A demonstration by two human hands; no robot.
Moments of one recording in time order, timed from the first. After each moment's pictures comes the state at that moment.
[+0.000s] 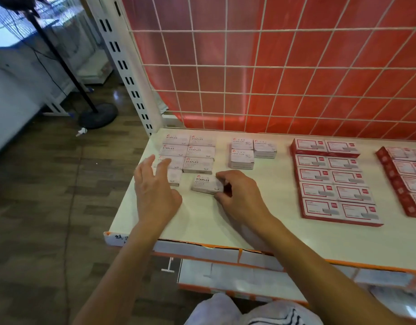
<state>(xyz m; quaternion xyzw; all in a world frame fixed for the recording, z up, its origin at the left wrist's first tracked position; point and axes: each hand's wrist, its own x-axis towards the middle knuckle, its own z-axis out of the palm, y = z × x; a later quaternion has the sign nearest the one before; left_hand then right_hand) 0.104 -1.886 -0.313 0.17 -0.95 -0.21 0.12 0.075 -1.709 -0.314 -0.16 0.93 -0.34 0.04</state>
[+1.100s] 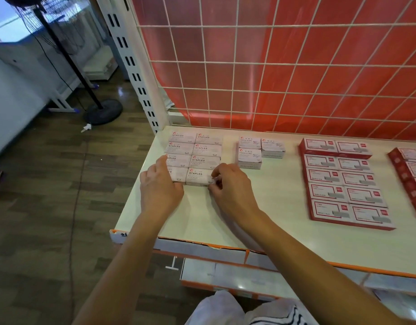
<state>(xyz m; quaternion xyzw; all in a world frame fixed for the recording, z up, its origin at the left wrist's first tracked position) 0.092 -1.897 -0.311 0.19 -0.95 -0.23 0.07 0.068 -1.743 -0.317 -0.14 0.93 -0.34 0.02</state>
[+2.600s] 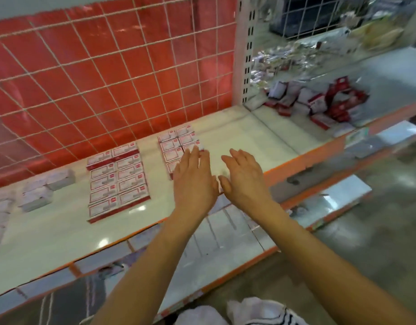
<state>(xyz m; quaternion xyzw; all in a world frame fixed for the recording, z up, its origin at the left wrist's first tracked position) 0.156 -1.408 -0.285 -0.23 -0.97 -0.11 0.05 0.199 -1.291 -0.297 0.07 0.97 -0.17 -0.16</state>
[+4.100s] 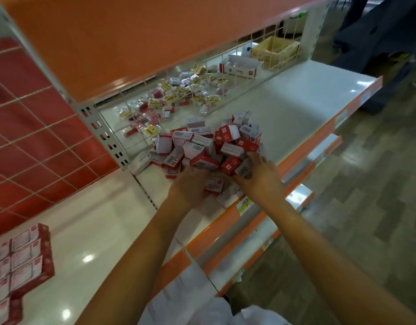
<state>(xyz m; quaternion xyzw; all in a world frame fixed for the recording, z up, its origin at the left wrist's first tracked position) 0.049 -1.048 -0.308 -0.44 -0.89 -0.01 -0.08 0.171 -0.909 -0.312 0.30 0.90 -0.25 -0.20</state>
